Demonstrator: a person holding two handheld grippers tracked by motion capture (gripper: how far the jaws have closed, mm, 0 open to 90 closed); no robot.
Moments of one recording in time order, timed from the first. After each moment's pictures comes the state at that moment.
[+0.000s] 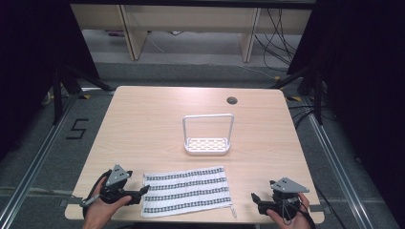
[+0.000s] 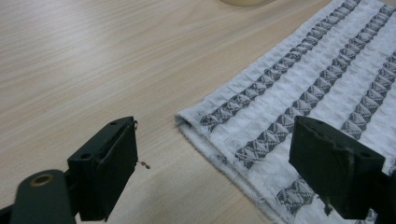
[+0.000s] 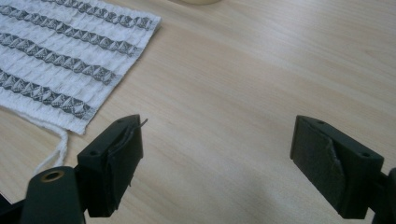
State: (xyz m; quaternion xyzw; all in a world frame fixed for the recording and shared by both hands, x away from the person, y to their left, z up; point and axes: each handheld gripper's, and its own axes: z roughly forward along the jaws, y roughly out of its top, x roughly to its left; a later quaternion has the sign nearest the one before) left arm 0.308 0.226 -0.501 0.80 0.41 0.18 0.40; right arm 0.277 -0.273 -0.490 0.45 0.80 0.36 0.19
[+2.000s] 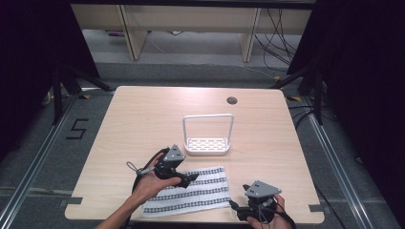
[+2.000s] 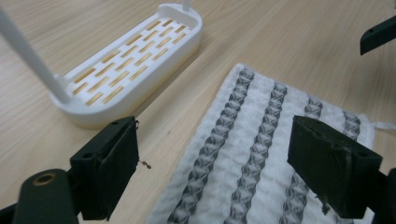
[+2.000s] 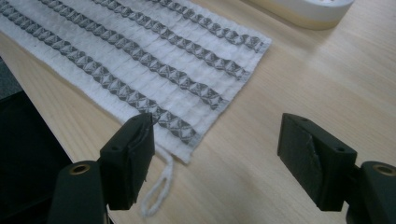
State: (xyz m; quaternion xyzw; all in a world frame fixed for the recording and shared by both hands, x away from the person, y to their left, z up) left arm 0.374 0.081 -0.474 0.85 0.28 0.09 0.43; right arm 0.272 -0.211 -0.487 0.35 0.85 0.36 0.16
